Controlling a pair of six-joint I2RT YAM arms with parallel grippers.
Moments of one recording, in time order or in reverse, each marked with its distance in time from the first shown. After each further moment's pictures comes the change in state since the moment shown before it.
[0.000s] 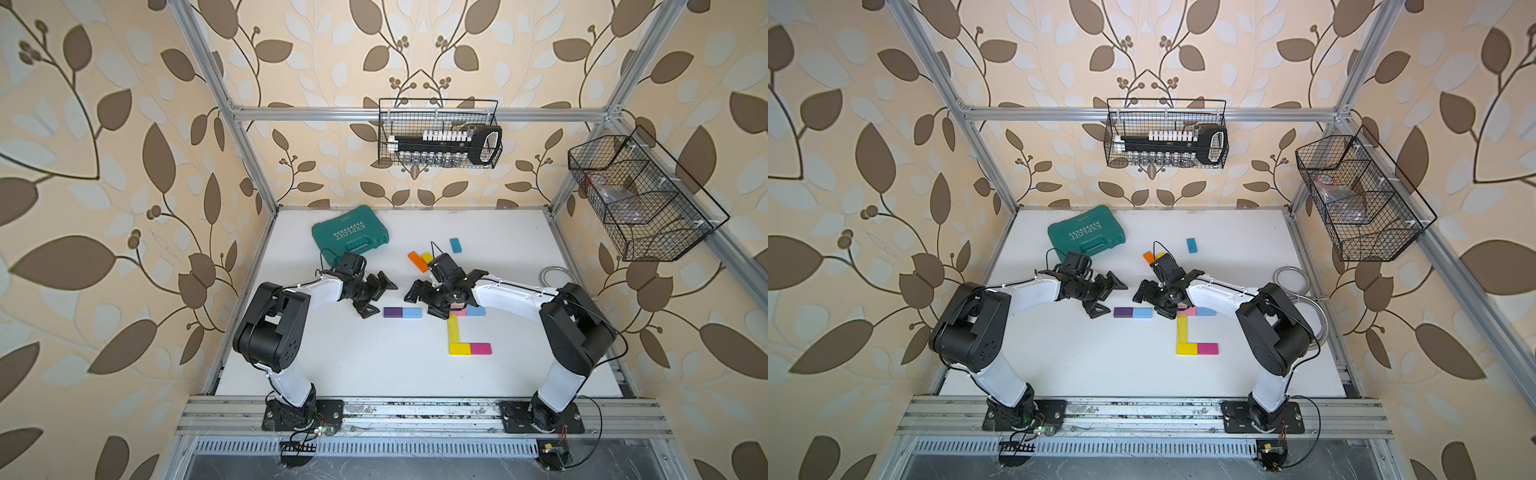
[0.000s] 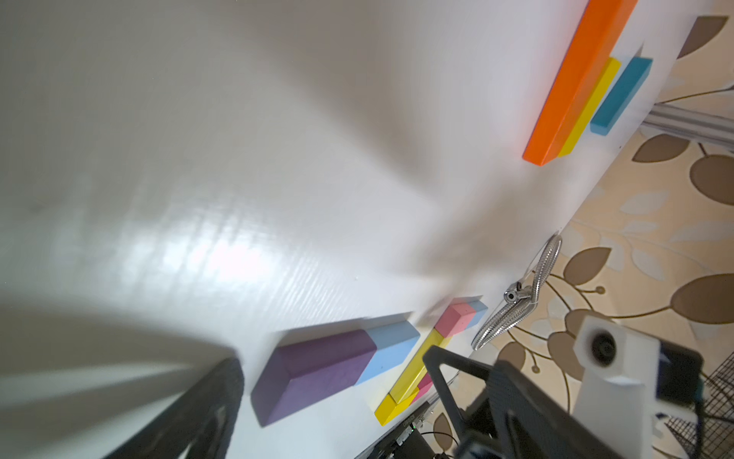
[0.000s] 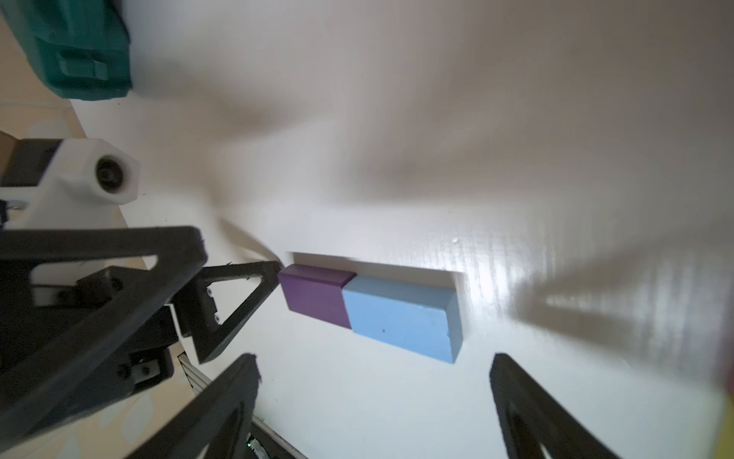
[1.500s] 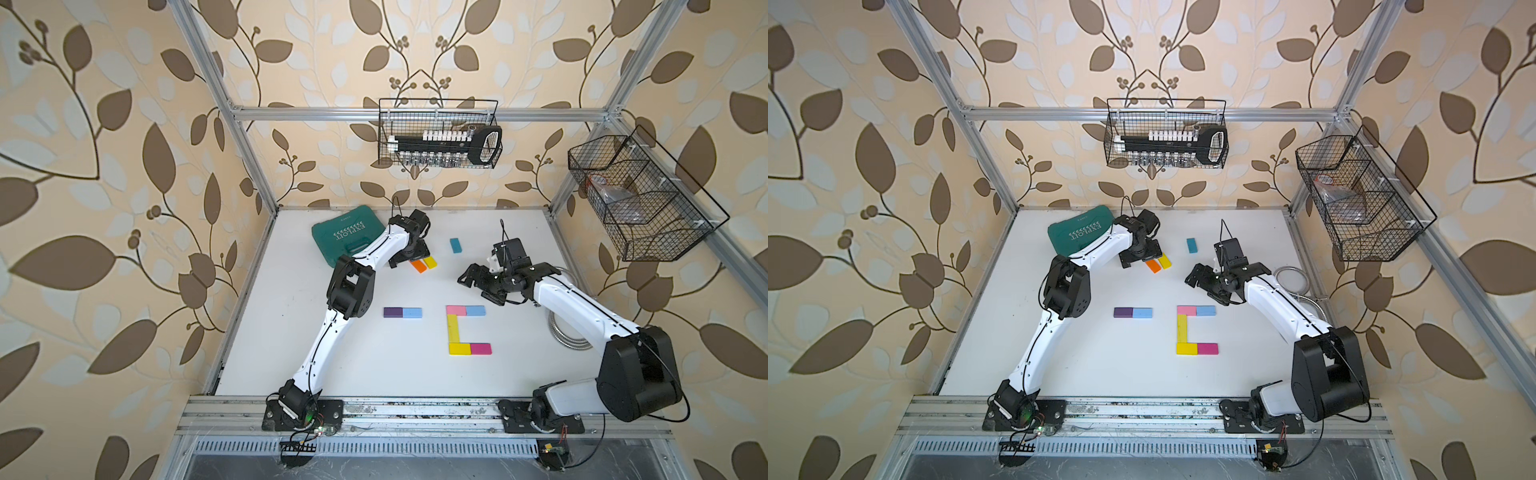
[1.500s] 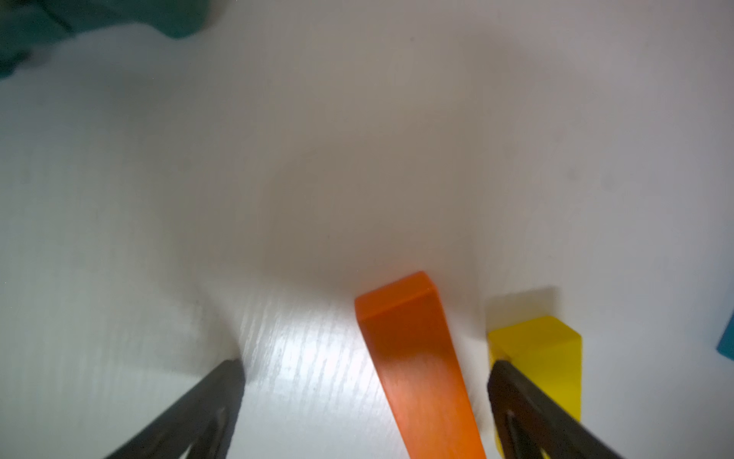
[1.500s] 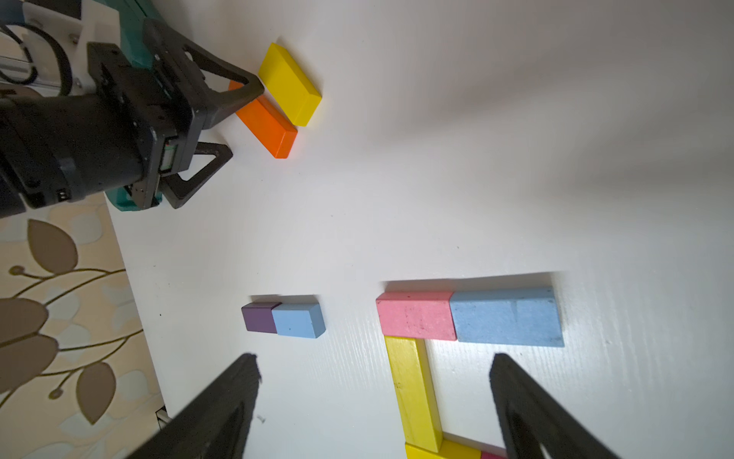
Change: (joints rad) left arm -0.269 0.874 1.477 -0.811 -0.660 0.195; right arm -0.383 -0.322 -0.117 -0.212 0.000 -0.302
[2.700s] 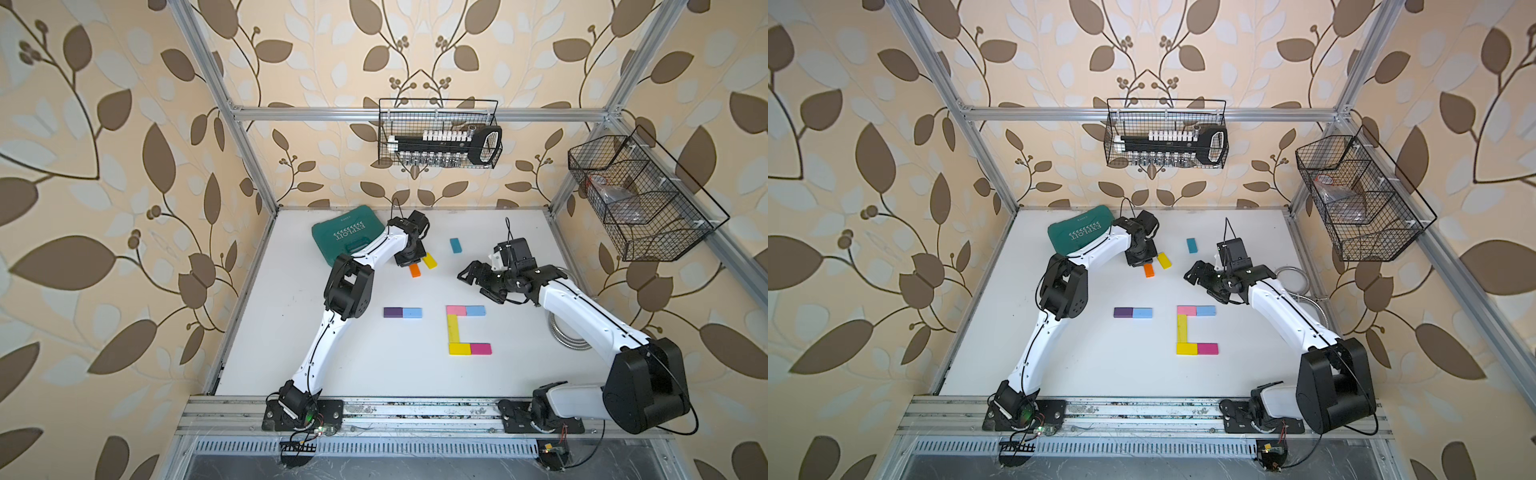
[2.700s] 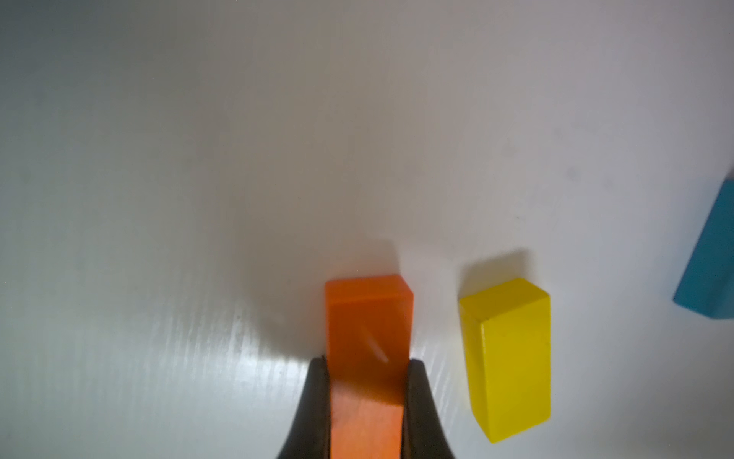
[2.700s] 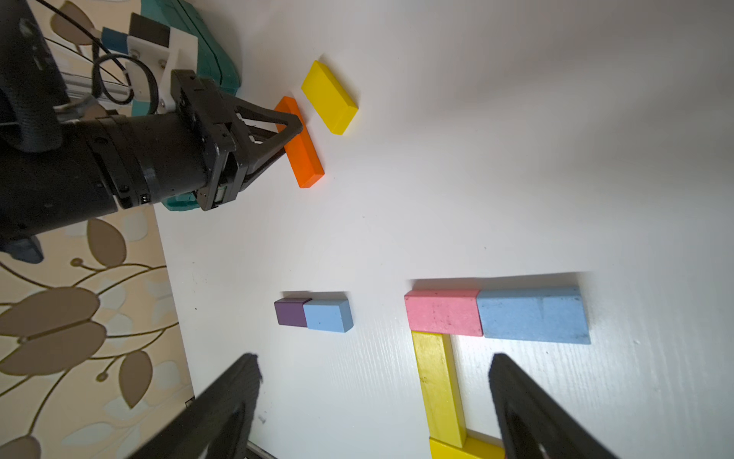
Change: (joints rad) left arm -0.008 -0.063 -0.113 0.086 0.093 0.040; right arm 0.000 -0.058 -0.011 0.025 -0.035 0.030
